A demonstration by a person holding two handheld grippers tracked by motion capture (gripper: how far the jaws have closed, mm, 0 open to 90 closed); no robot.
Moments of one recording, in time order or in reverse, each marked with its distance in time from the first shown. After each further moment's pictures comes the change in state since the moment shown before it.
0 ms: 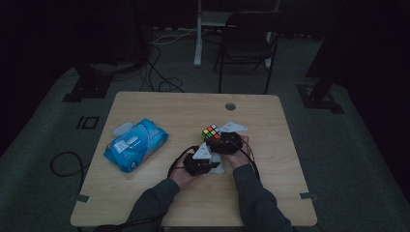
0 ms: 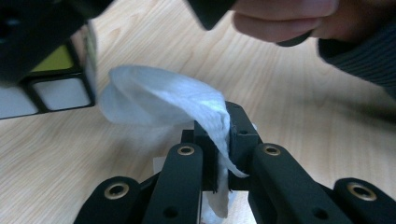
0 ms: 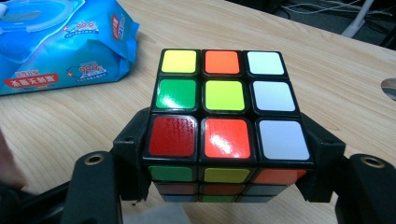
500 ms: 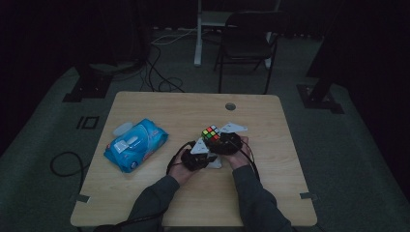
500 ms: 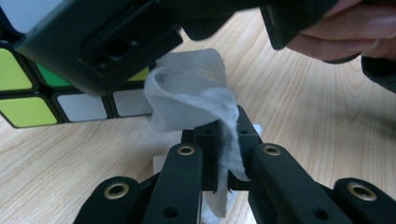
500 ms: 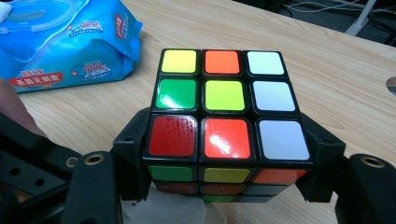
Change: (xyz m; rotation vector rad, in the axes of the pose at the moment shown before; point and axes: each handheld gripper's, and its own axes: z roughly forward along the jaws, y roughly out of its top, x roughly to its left) left arm 0.015 0.002 -0.003 -0.020 0.070 -0.054; right arm 0.003 -0.001 0.000 0.002 0.011 0.005
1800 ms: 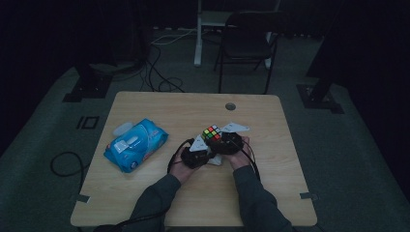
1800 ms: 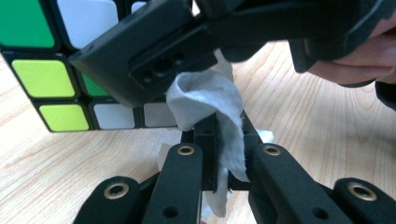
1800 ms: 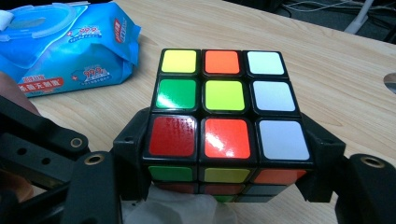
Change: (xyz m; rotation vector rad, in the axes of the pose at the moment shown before) left arm 0.004 0.004 -0.002 -0.045 0.036 -0.037; right arm -0.003 -0.001 -0.002 -0.010 0.001 0.025
